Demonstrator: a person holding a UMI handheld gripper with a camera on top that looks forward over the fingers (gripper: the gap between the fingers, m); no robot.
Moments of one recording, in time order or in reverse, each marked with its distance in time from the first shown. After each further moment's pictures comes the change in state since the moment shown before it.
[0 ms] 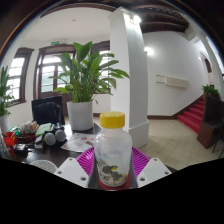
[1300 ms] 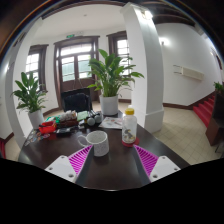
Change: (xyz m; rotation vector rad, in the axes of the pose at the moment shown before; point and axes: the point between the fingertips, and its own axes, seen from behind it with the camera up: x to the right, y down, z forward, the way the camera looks) arm -0.039 -0.013 -0.249 -0.178 -0.236 -0.017
